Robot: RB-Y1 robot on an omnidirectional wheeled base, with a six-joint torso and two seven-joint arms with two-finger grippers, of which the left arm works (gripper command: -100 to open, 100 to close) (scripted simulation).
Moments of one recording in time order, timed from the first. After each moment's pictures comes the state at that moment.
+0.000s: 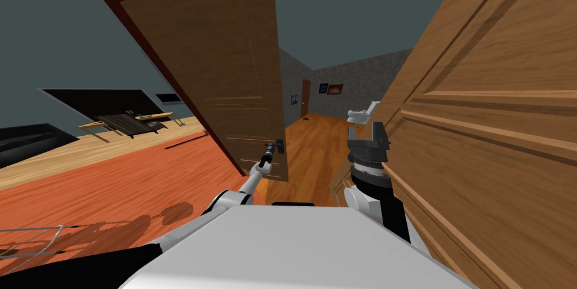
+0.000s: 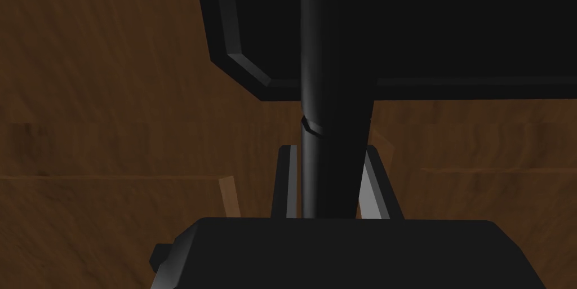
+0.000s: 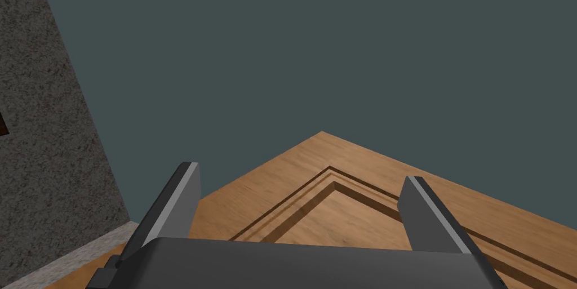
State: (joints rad) arm -0.45 0.10 0.01 -0.70 0.00 -0.44 0.12
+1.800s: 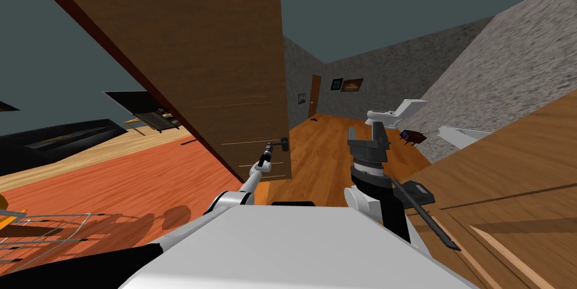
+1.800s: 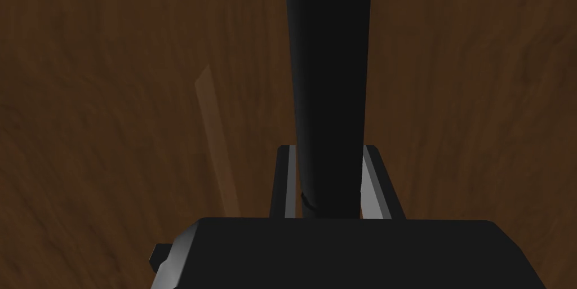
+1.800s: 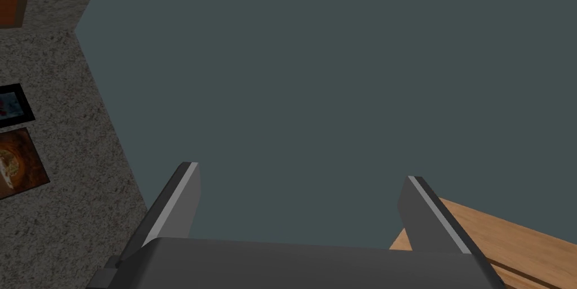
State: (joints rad) arm -0.46 0.08 0.10 -0.71 0.01 -0.44 0.01
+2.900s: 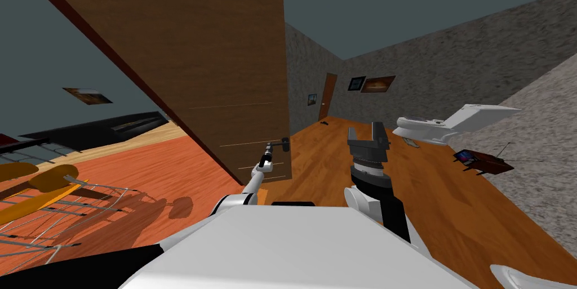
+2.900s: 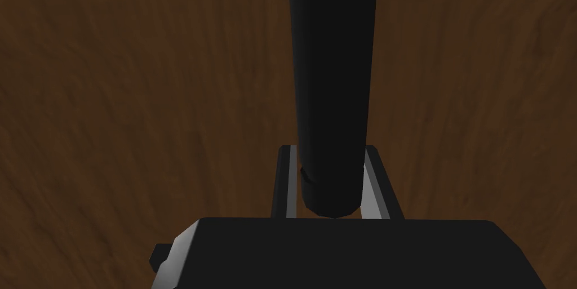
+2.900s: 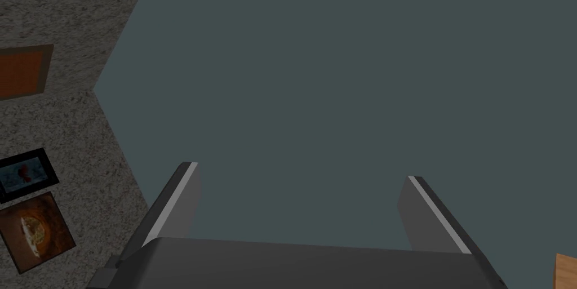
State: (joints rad) arm -0.44 0.01 0.20 -0.74 0.03 -0.41 -0.10
